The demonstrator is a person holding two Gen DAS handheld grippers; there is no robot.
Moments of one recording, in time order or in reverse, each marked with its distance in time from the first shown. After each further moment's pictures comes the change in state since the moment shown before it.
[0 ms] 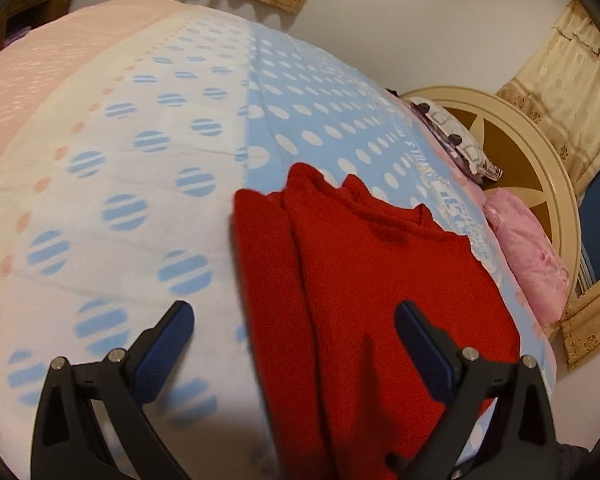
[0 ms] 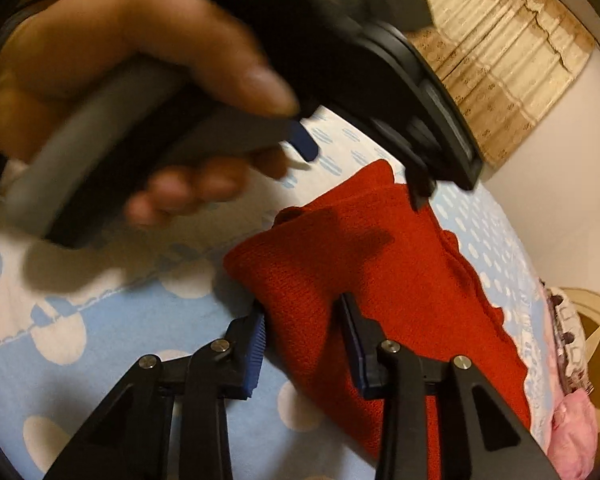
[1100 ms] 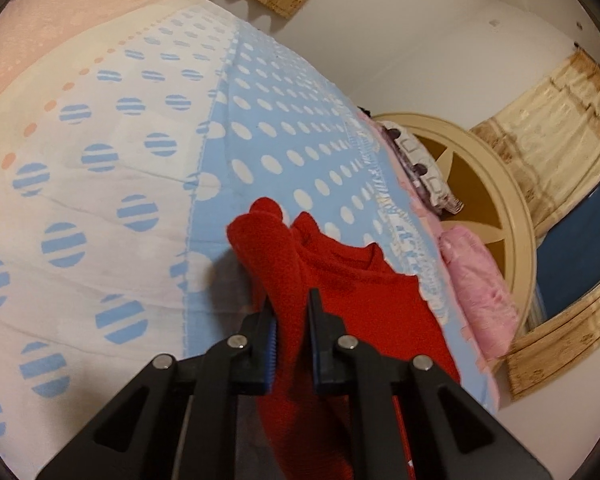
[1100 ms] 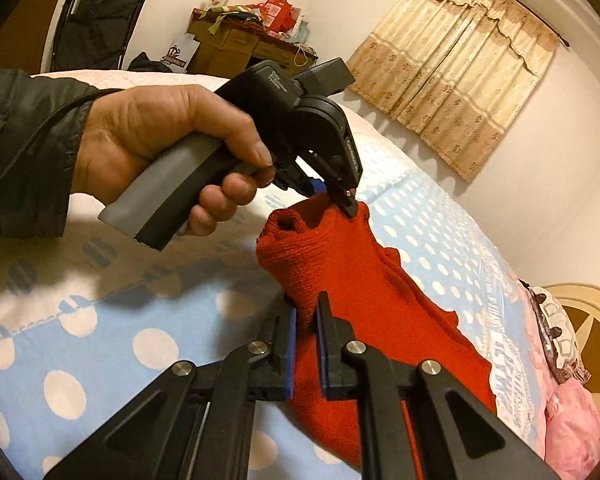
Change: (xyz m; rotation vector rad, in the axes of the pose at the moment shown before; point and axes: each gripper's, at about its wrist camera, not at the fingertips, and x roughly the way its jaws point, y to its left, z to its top) left arm 0.002 -0.005 0.029 -0.124 -0.021 -0.193; right arm -0.062 -0.040 -0.015 0.091 -0.116 -0.042
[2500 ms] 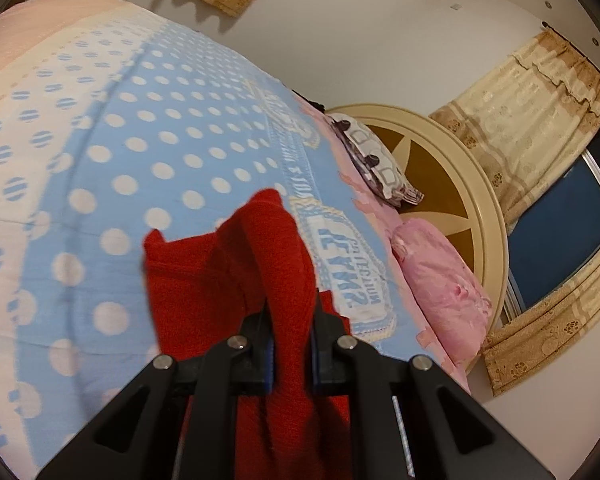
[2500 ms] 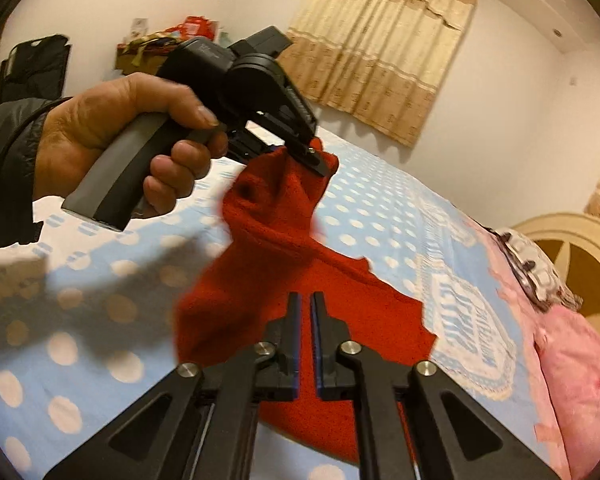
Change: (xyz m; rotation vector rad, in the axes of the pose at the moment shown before) left arm 0.048 -0.123 0.017 0.063 0.008 -0.115; right arm -0.041 -0.110 -0.067 0.270 -0.005 -0.127
